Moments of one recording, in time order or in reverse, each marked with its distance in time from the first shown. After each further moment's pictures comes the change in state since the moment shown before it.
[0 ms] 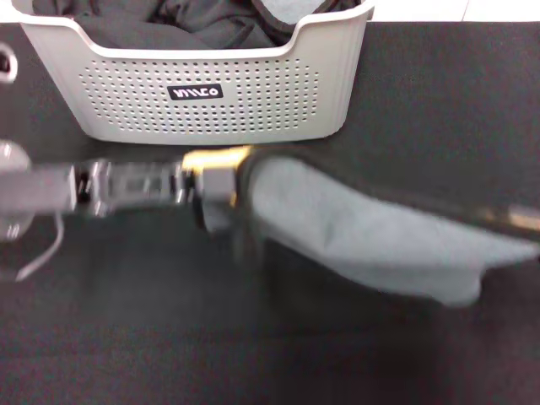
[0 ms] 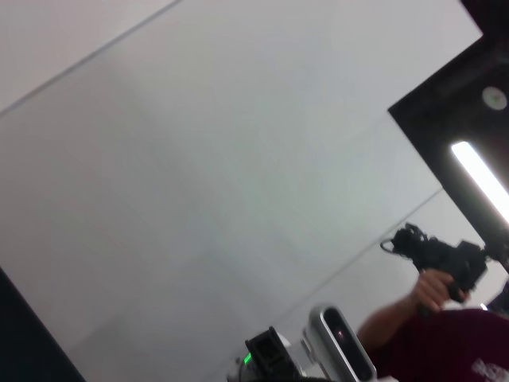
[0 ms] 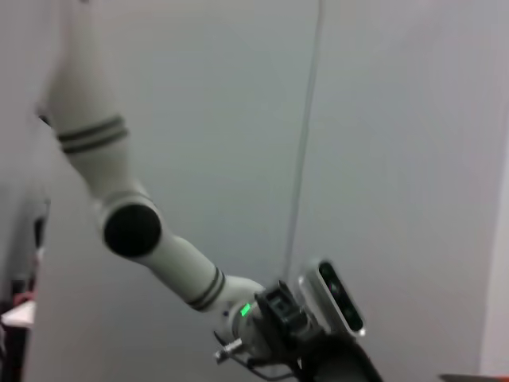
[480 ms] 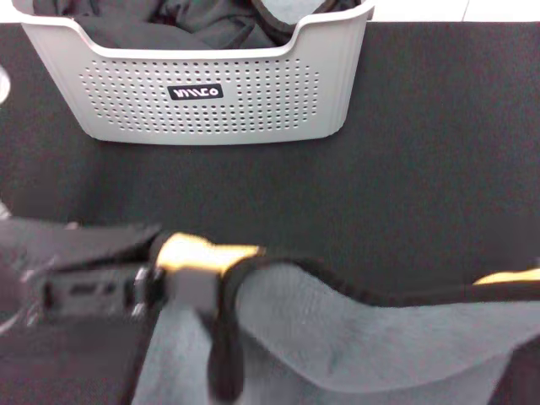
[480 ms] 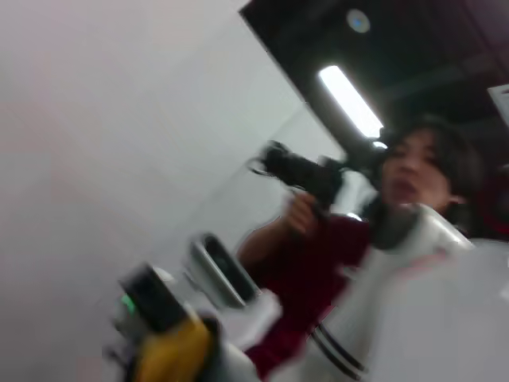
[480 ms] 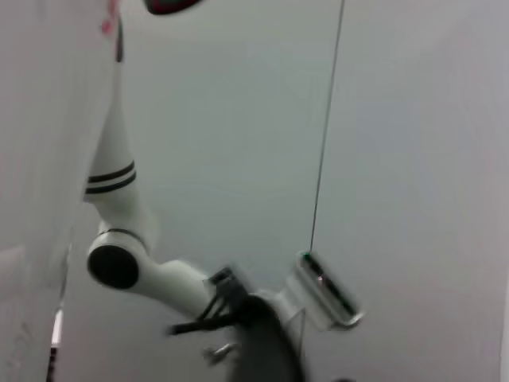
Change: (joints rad) left arm 0.190 0.074 0.511 0.361 -0.450 -0.007 -0.022; right arm -0.147 0.005 -0.034 -0.158 0.051 -0.050 0.115
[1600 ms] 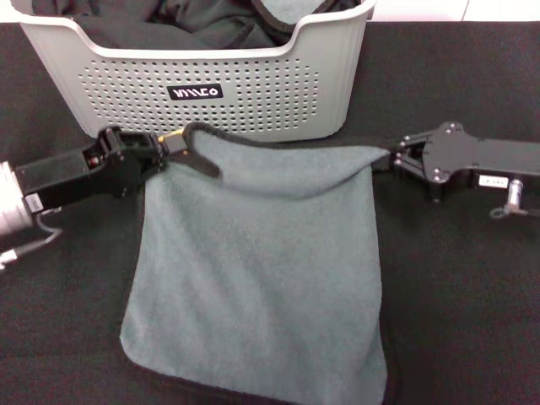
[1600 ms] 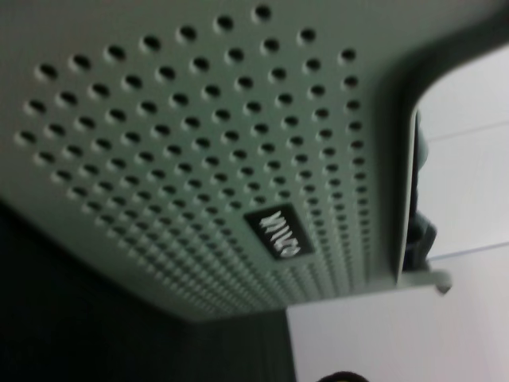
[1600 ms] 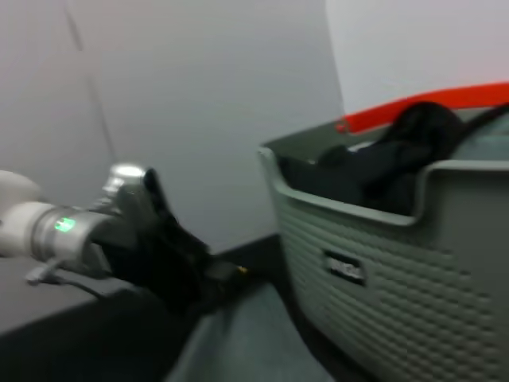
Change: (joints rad) left arm -0.175 -0.001 -0.239 -0.673 0.111 -0.524 -0.134; right arm 0.684 -0.057 -0.060 0.885 -0.172 0.511 -0.009
